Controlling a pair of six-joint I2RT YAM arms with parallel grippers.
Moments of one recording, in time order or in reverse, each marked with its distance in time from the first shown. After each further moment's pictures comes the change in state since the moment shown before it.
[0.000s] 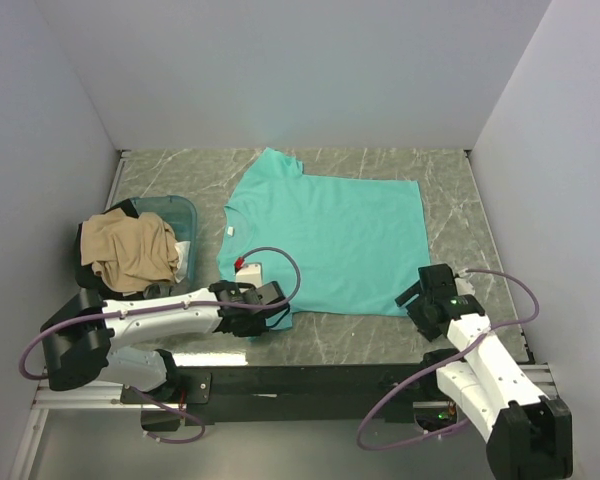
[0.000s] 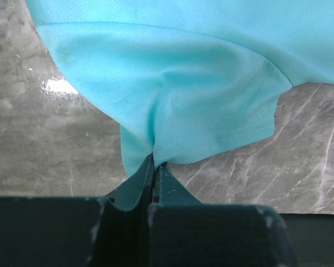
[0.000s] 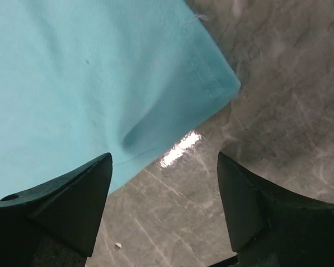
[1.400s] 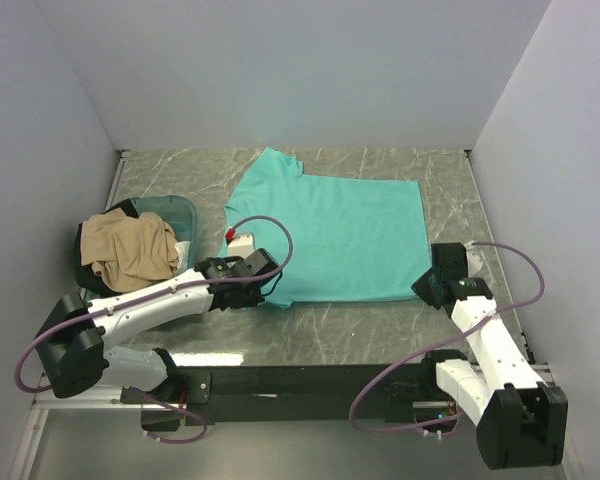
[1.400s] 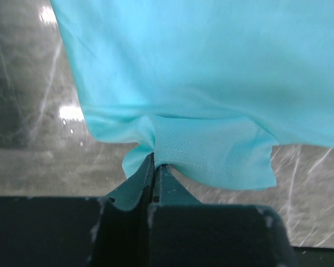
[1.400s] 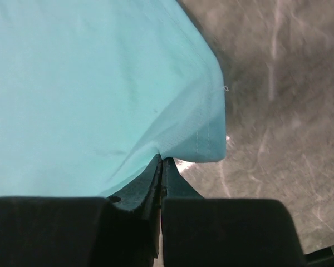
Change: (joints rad) left arm 0.165 -0.025 0.090 0.006 -0.056 0.150; right arm -0.112 0.084 0.122 0.090 -0.011 -0.201
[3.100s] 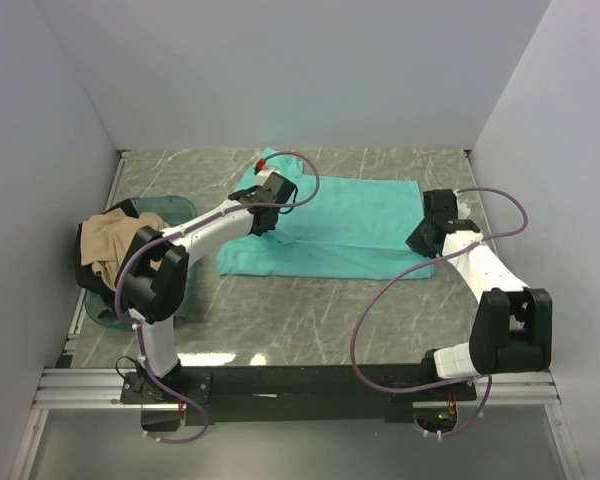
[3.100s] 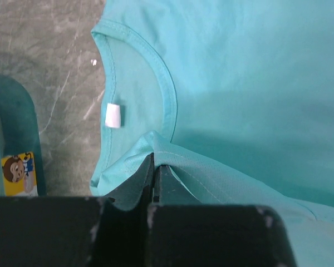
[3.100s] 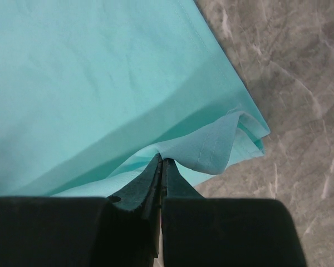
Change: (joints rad) left arm 0.316 0.559 0.560 0.200 -0.147 0.591; right arm 0.000 0.491 0.404 0.114 0.011 -0.145
